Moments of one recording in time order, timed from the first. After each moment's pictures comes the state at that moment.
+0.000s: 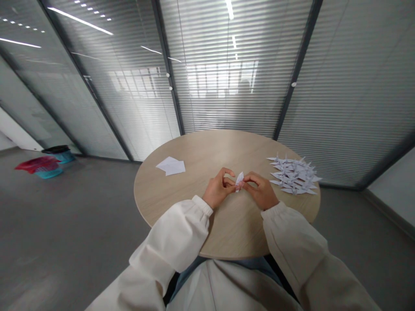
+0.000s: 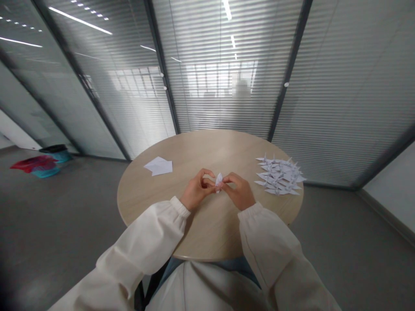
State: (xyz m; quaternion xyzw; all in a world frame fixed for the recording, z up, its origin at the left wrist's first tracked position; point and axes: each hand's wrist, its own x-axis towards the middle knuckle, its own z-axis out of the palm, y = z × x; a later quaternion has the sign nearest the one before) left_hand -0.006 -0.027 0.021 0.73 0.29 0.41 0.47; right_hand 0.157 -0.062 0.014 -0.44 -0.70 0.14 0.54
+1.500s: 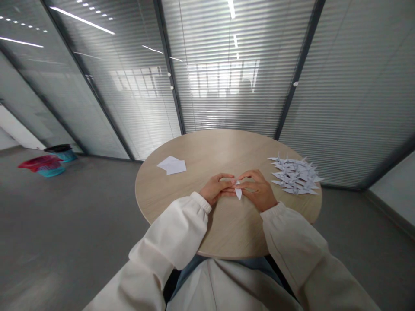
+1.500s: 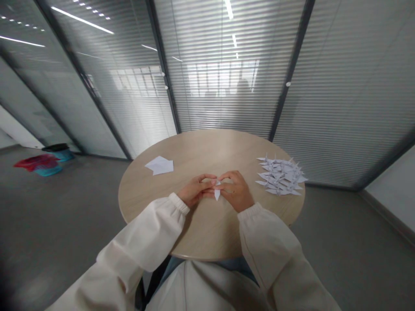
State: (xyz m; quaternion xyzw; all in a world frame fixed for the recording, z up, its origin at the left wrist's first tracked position) left_hand -0.008 -0.018 0.018 0.47 0.32 0.35 0.74; right_hand 0.160 -0.065 0.009 -0.38 -0.77 -0.03 0.50
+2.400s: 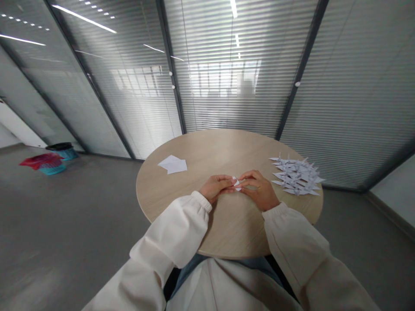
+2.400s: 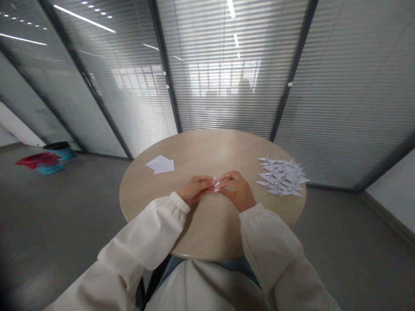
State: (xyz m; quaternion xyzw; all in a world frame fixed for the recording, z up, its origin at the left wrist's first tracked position) left_hand -0.008 -0.013 0.012 0.50 0.32 0.36 0.72; right_hand 0.162 -0.064 0.011 -0.40 -0.77 0.05 0.50
